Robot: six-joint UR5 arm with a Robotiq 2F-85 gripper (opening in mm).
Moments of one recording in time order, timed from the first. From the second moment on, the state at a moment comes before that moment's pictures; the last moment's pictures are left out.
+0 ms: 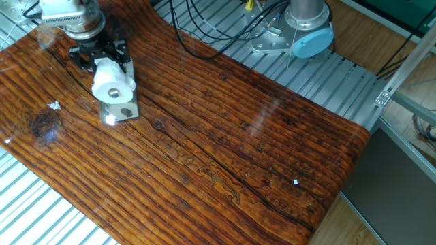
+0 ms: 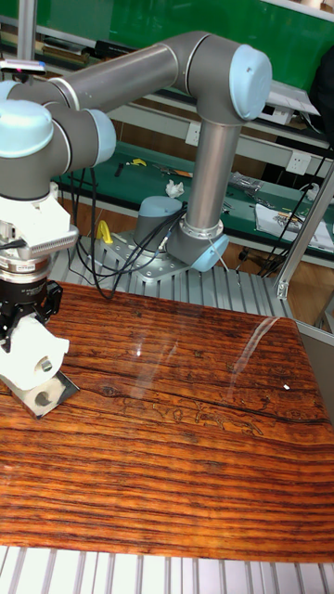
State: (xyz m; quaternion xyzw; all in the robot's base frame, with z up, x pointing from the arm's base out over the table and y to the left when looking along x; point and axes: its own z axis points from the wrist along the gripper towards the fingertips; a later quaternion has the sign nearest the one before) arm 0.520 -0.227 0.067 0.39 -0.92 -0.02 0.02
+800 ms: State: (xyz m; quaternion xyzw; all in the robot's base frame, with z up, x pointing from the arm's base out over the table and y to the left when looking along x) arm 0.531 -0.199 0.073 0.34 -0.94 -0.01 0.01
